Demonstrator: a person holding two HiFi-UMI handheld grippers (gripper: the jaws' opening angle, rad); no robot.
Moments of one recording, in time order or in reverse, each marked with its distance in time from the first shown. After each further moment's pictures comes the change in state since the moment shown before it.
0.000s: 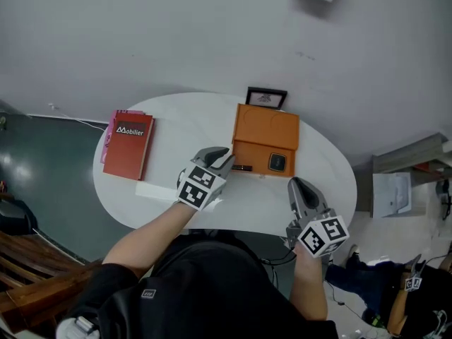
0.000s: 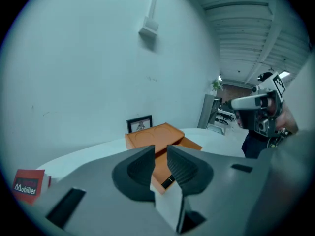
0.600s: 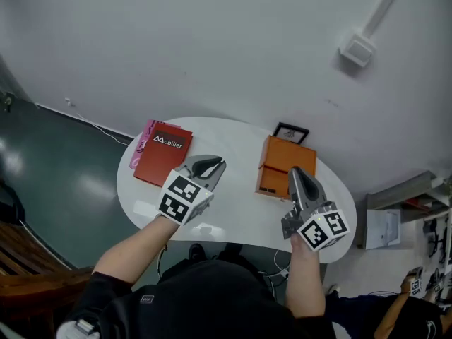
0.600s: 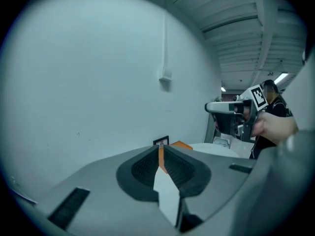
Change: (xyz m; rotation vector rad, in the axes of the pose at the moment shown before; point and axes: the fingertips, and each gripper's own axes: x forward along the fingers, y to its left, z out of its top) left arm -0.200 0.077 0.039 0.008 -0.195 0.095; right arm 0.068 0.159 0.099 -0.111 -0.235 0.163
